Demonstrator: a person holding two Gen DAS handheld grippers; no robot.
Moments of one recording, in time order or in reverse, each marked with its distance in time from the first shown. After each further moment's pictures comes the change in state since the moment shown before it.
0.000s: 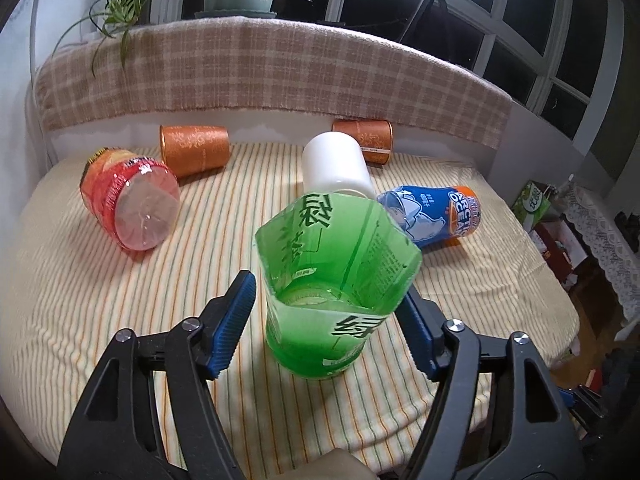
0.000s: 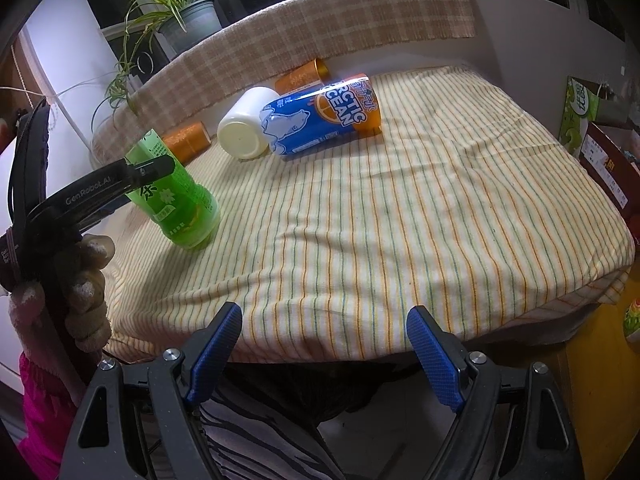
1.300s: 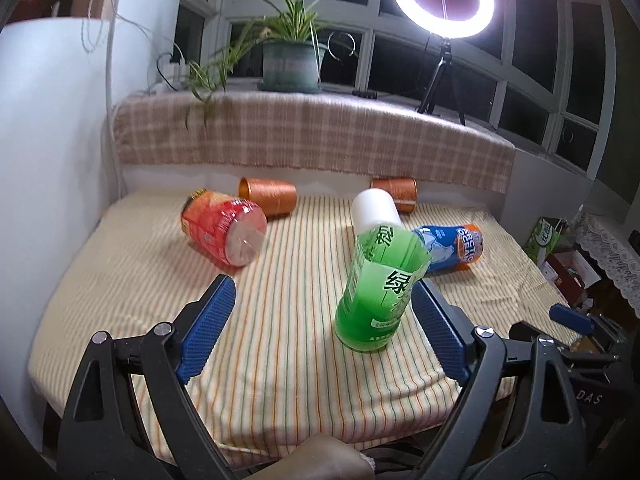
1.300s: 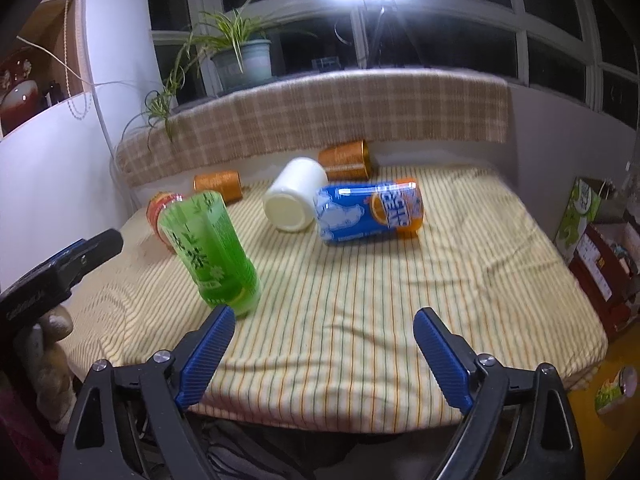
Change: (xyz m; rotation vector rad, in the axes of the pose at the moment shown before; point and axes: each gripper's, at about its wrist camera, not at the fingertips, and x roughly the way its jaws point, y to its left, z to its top) left arm -0.111 0.017 -0.032 -0.002 -0.242 0.136; right arm -0.027 0.064 0.030 -0.187 -0.230 -0.069
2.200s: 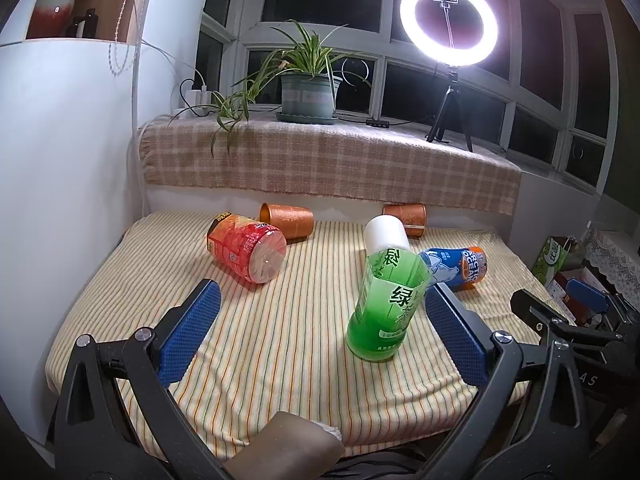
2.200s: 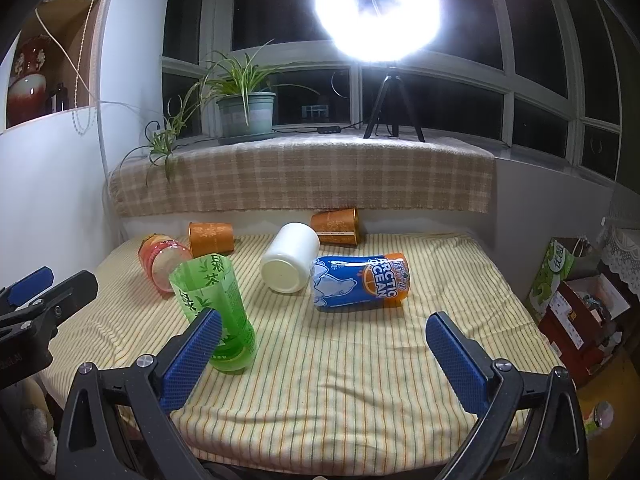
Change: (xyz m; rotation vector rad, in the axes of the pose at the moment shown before) left arm -0.030 0.004 -0.003 -0.011 -0.086 0.049; right arm -0.021 0.027 0.021 -0.074 -0.182 -0.099
